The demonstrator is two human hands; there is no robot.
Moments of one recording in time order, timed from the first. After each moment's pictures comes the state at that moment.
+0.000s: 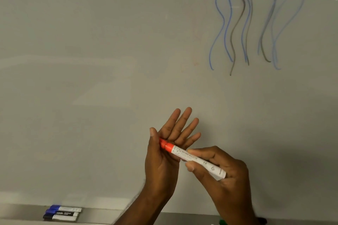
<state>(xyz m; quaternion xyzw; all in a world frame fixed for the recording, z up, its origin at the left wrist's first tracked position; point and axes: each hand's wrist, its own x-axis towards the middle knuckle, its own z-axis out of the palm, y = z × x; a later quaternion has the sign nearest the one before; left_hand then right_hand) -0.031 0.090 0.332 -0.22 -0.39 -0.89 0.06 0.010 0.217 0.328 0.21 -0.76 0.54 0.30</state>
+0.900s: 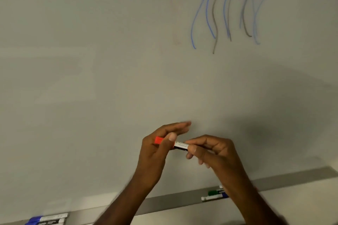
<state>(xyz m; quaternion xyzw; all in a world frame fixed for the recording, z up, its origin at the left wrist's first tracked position) -0.053 0.075 0.293 -0.29 -0.61 -0.74 0.05 0.000 0.240 0.309 0.09 -0.76 0.63 0.14</state>
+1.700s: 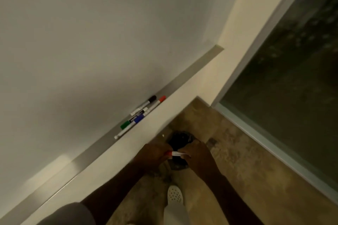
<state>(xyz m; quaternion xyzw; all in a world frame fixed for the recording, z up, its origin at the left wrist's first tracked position) 0.003 0.304 -0.024 -0.56 -0.75 -0.17 -0.32 0.174 0.440 -0.061 -0.26 -0.93 0.24 -0.02</state>
